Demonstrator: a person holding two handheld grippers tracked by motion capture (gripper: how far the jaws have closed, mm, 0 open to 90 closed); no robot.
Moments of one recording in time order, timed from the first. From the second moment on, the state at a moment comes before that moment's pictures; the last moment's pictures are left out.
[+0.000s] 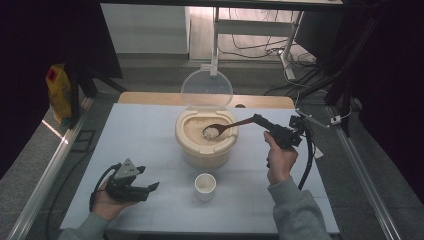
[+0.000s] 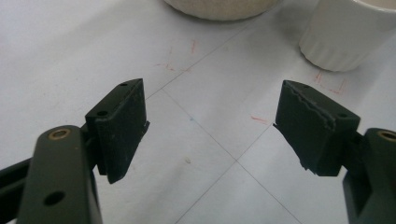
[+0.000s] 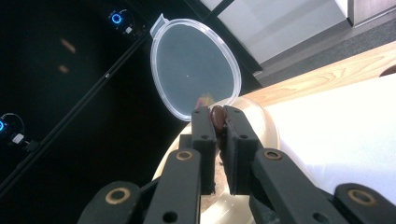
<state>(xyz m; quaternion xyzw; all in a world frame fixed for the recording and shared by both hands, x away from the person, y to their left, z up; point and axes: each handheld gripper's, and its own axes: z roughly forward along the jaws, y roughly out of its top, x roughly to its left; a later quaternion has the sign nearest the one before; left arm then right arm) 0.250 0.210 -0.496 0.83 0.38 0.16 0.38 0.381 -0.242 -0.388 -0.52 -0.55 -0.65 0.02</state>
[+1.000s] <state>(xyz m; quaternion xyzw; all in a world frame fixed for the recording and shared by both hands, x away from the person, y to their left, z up) 0.251 0.208 -0.495 0.83 0.38 0.16 0.37 0.360 -0.261 -0.382 -0.53 -0.54 -0.65 0.05</state>
